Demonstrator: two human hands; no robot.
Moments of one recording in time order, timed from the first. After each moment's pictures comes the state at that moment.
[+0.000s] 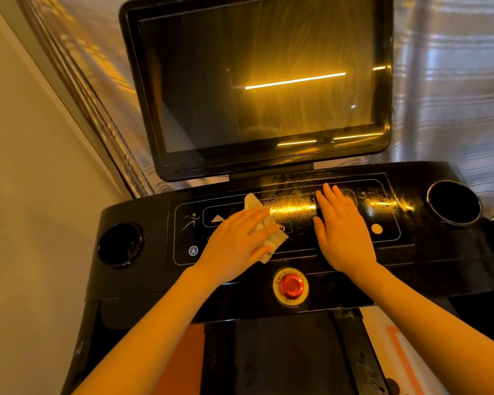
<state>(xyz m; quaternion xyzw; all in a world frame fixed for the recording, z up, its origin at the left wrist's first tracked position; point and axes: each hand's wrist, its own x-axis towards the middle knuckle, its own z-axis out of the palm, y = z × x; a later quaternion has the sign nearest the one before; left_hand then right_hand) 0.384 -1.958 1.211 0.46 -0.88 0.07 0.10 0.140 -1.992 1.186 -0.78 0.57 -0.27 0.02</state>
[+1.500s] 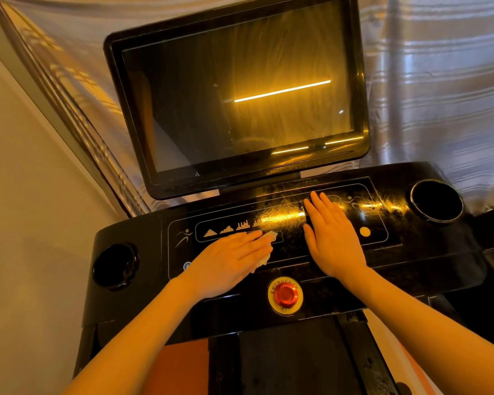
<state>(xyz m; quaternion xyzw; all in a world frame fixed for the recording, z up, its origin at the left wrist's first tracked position) 0.404 -1.966 1.202 0.31 -0.94 0.13 0.07 0.140 -1.992 1.184 -0.77 0.57 -0.29 0.02</state>
